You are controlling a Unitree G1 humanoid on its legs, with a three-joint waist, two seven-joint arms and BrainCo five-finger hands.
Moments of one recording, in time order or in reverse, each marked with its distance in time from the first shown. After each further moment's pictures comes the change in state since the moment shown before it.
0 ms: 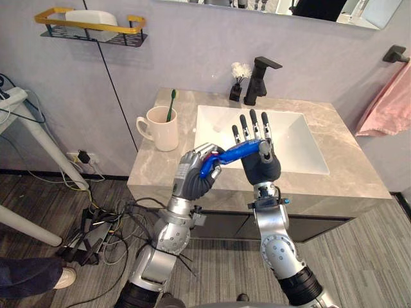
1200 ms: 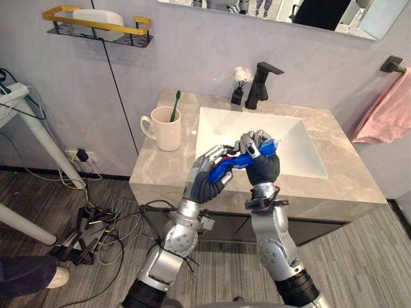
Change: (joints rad) left arm -0.012 -0.026 -0.037 0.079 -0.111 -0.055 -0.010; right arm 0.023 0.057 -0.082 -0.008 -0.457 0.020 -0.133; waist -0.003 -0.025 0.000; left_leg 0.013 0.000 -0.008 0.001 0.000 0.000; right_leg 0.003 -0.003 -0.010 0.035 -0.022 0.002
